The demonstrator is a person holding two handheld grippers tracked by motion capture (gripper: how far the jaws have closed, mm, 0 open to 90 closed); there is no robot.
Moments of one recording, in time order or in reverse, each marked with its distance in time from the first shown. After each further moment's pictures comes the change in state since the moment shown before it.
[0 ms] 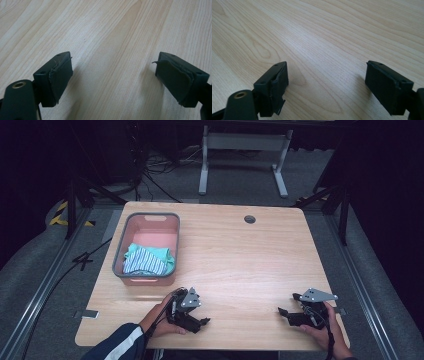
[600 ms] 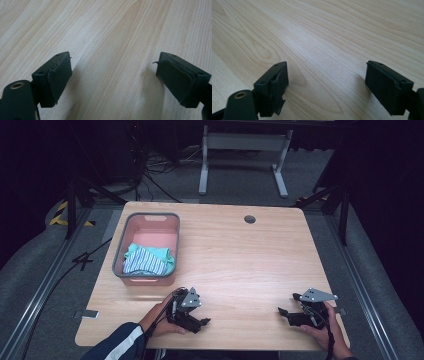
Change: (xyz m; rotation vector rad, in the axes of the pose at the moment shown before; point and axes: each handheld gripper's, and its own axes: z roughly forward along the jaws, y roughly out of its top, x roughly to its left) left arm 0.000 0.001 0.000 0.011 -0.004 0.008; right arm 0.000 0.000 0.000 0.000 0.000 0.001
